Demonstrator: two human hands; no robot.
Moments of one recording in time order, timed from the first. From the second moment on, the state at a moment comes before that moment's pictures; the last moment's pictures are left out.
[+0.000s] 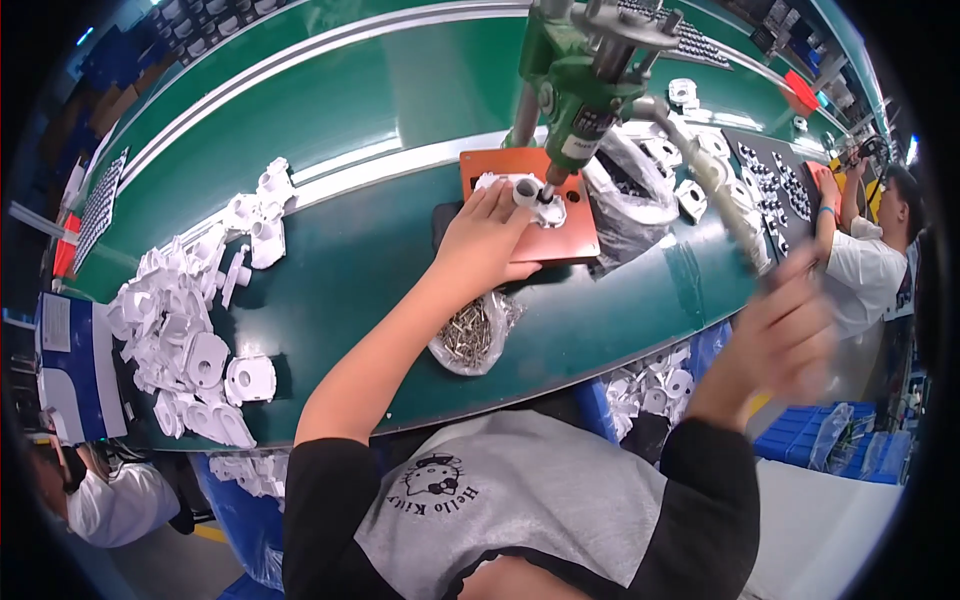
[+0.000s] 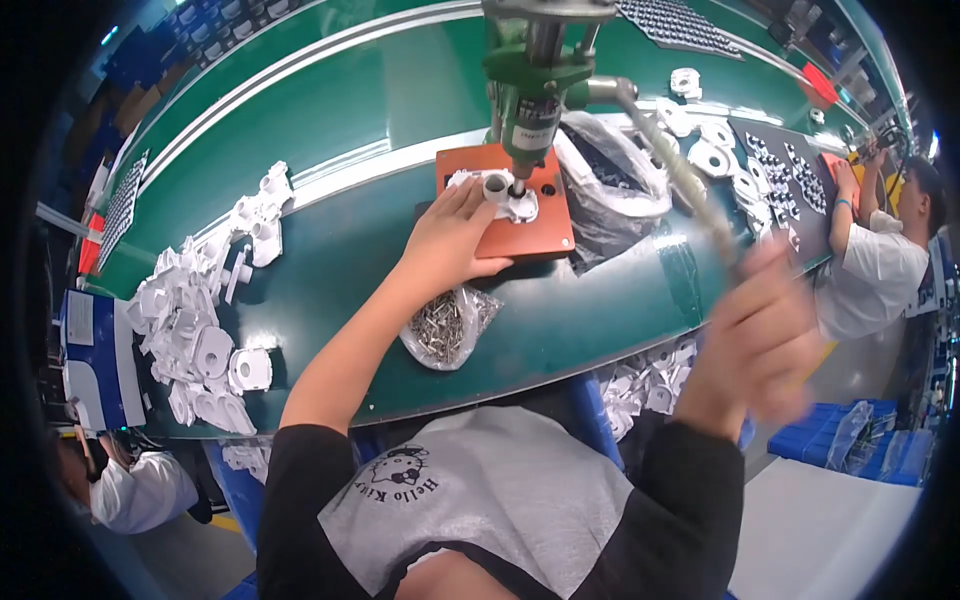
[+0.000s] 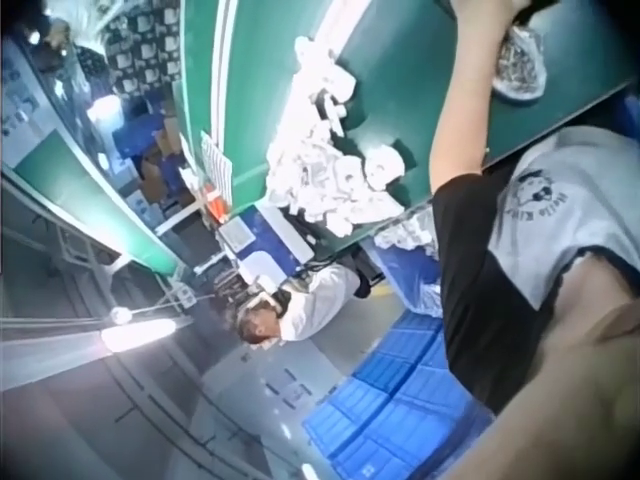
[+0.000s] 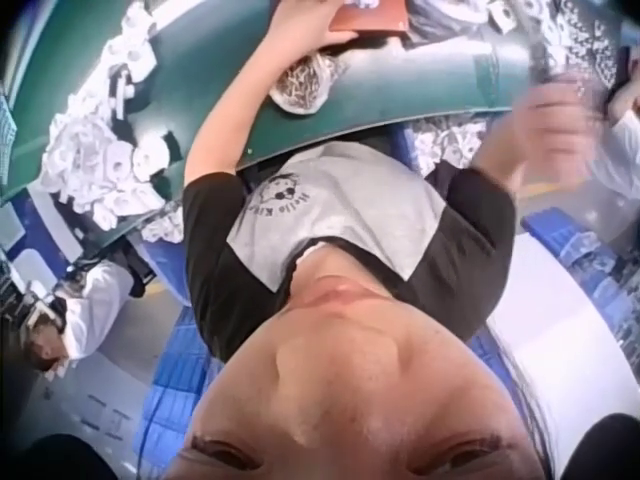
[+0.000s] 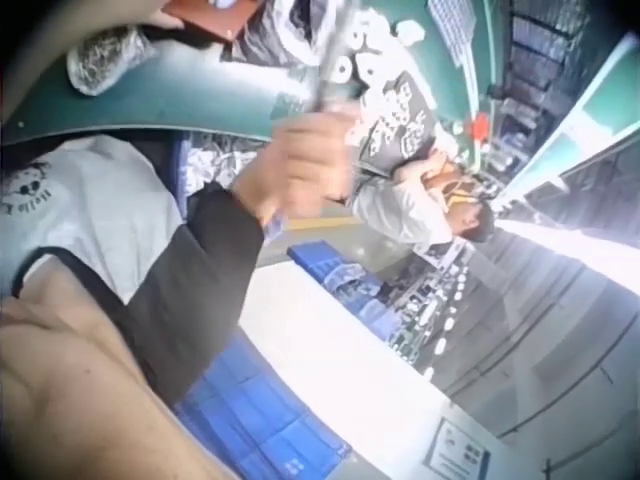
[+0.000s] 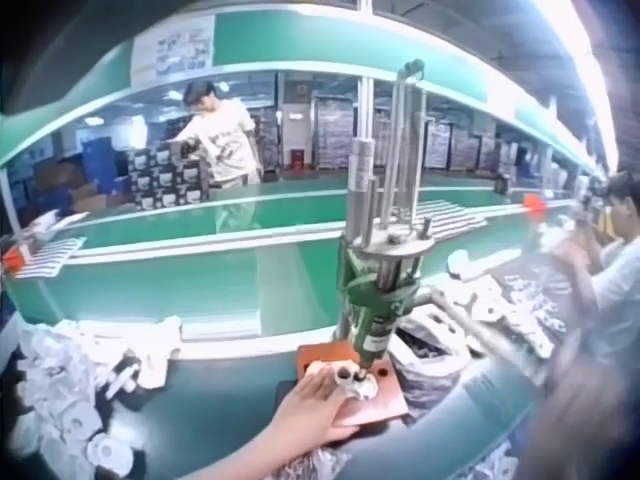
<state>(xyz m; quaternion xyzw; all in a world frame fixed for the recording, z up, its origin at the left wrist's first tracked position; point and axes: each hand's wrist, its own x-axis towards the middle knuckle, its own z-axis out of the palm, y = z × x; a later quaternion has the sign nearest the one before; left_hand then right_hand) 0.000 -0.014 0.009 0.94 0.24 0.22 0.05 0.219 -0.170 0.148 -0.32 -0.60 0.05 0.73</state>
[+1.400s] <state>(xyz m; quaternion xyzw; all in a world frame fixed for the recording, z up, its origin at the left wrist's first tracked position) -0.187 0.124 0.005 0.68 0.73 0.11 -0.05 0.405 -0.115 -0.056 -0.90 -0.37 -0.11 0.20</state>
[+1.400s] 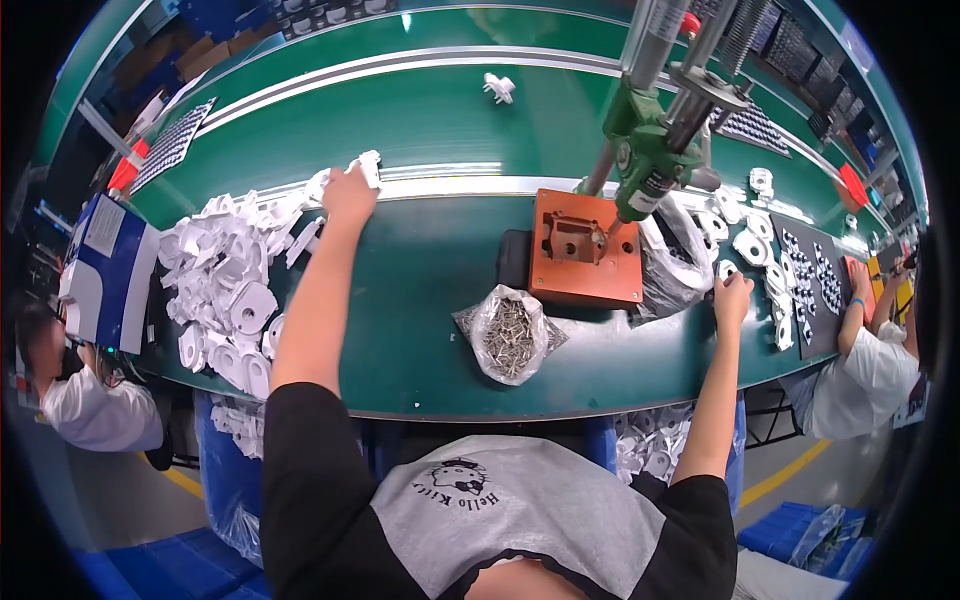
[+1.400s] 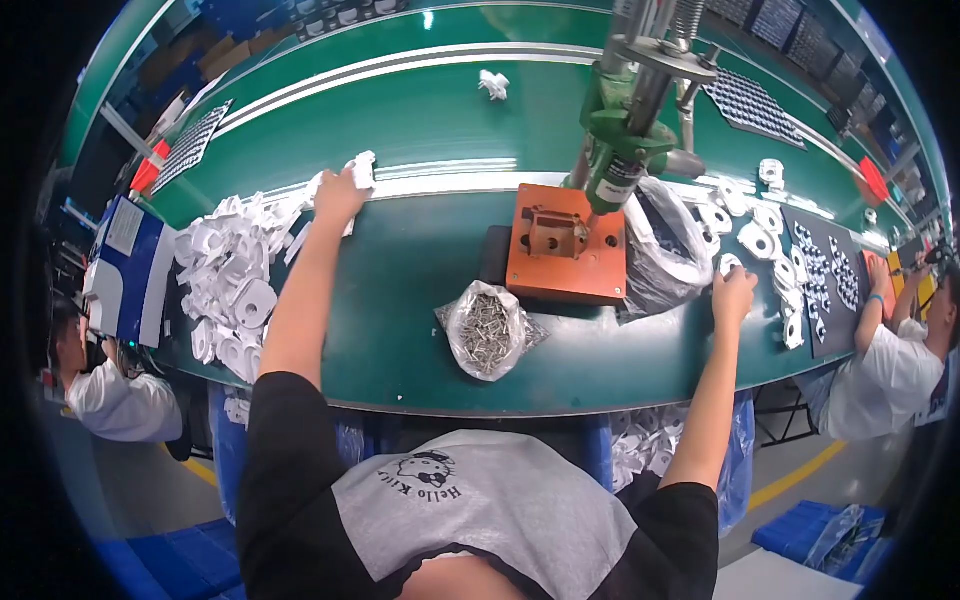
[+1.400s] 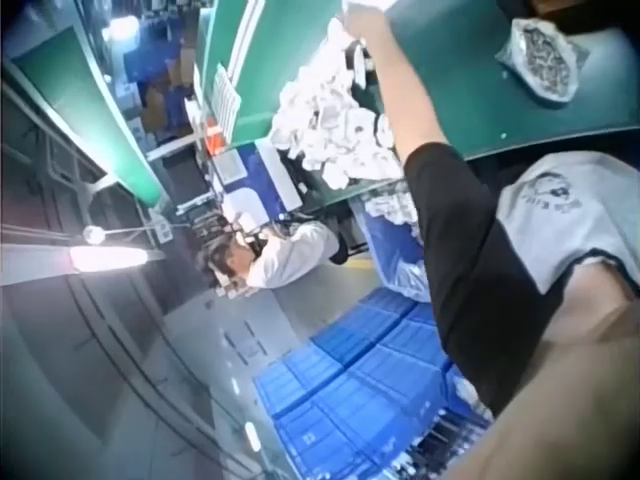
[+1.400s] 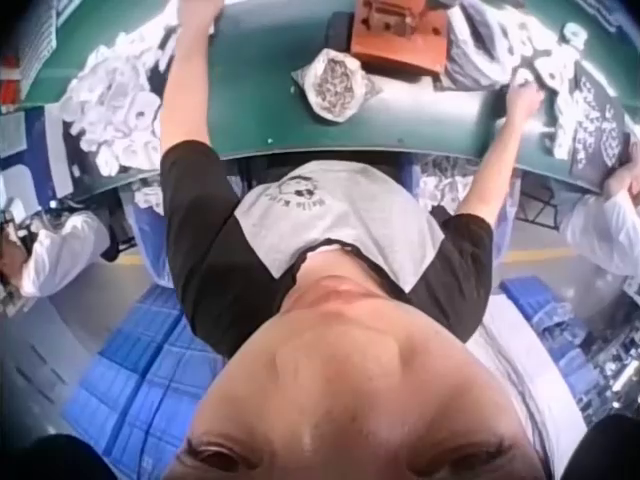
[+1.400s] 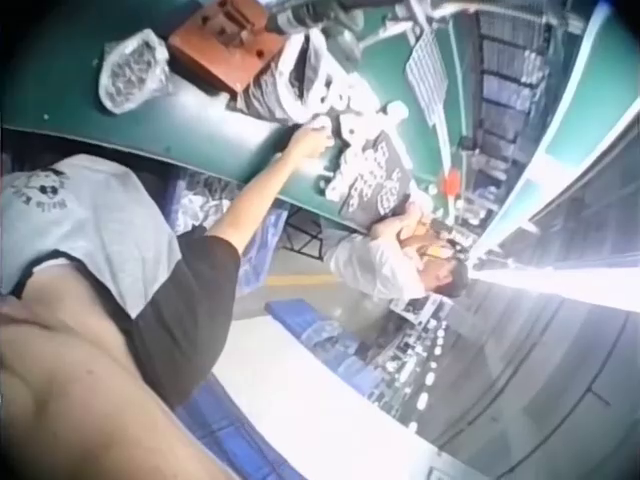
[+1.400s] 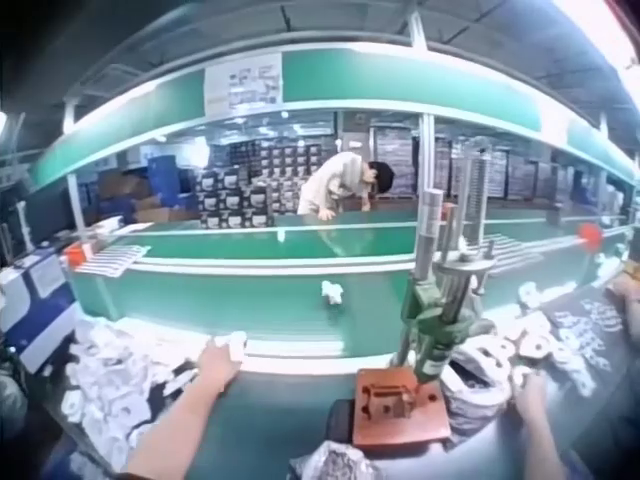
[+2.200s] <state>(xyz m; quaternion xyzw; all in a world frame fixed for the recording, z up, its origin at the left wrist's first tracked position) -0.049 -0.096 0.048 0.43 0.16 0.39 0.80 0.118 -0.164 0.063 -0.34 -0.54 0.37 0.67</state>
